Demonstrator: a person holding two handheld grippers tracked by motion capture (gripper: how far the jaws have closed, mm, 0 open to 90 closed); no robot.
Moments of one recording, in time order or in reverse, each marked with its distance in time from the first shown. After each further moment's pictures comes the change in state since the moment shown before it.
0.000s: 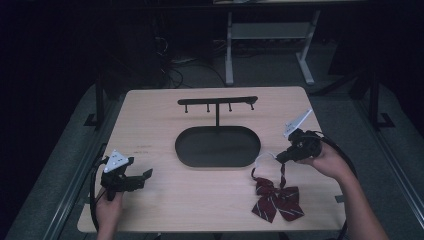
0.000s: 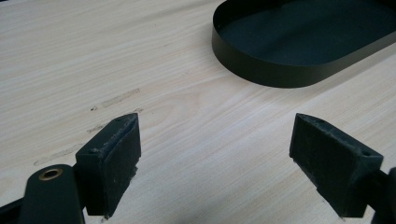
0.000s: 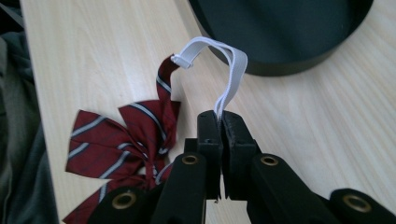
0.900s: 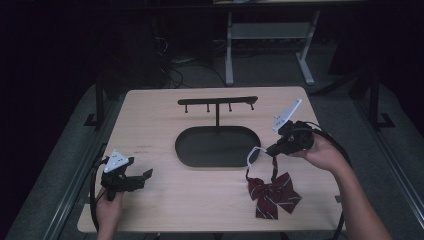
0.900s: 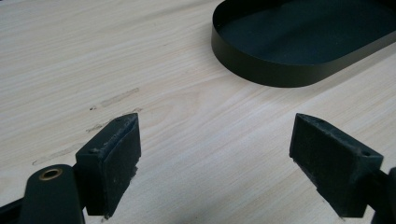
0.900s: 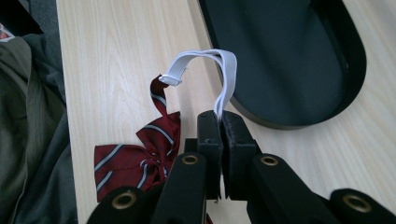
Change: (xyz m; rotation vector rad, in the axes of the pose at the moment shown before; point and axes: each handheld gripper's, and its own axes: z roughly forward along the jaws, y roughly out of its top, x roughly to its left) left arm 0.001 0.000 0.000 0.004 -0.001 0.007; right arm 0.027 0.050 -0.021 -0.002 -0.013 -0.140
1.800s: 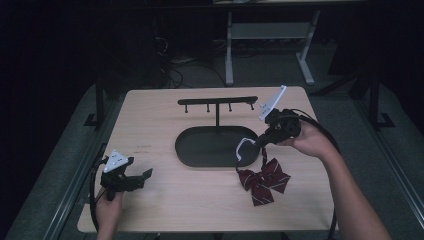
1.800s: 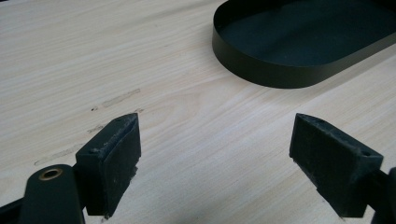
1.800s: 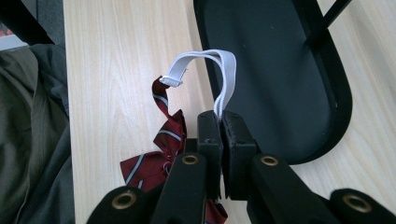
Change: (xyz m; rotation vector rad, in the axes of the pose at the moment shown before) left arm 0.000 0.000 -0.001 -0.008 0.003 -0.004; right arm -0.008 0.044 -0.002 0.015 0.022 -0.045
